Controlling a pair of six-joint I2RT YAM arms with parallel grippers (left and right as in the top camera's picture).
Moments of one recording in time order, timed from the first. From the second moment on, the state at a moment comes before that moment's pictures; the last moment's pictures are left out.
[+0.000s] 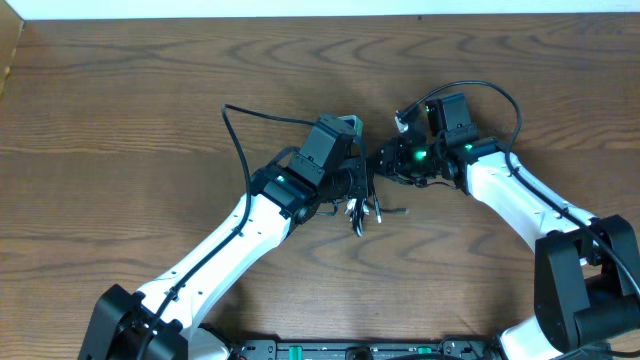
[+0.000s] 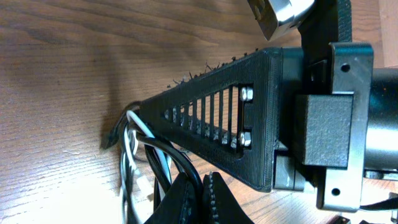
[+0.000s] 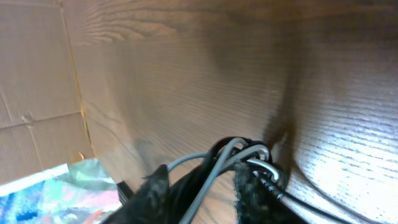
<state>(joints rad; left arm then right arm) -0.63 1.49 1.06 -0.43 0.25 -0.67 0.31 1.73 1.04 -0.33 -0.72 0.63</state>
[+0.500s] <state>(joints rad) -0.51 1.49 1.06 -0.42 0.29 -0.67 0.31 1.73 1.04 -0.48 -0.66 0.59</state>
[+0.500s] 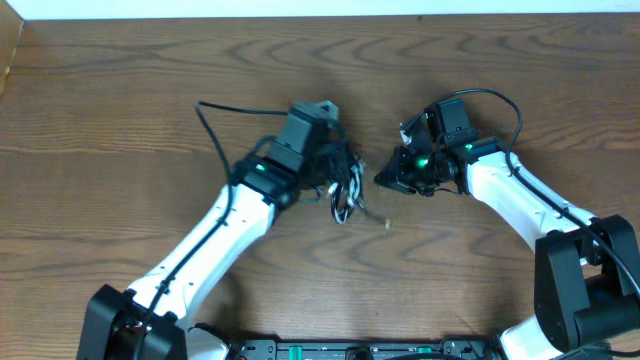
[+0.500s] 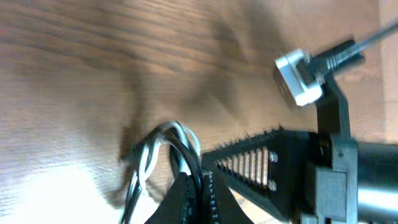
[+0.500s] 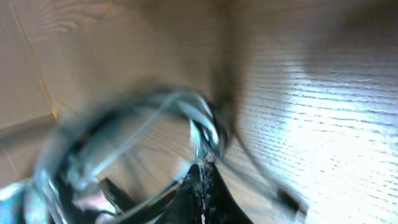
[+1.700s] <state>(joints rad) -0.45 1.49 1.06 -0.42 0.57 -0.65 0.26 1.73 1.04 -0.31 -0.95 0.54</state>
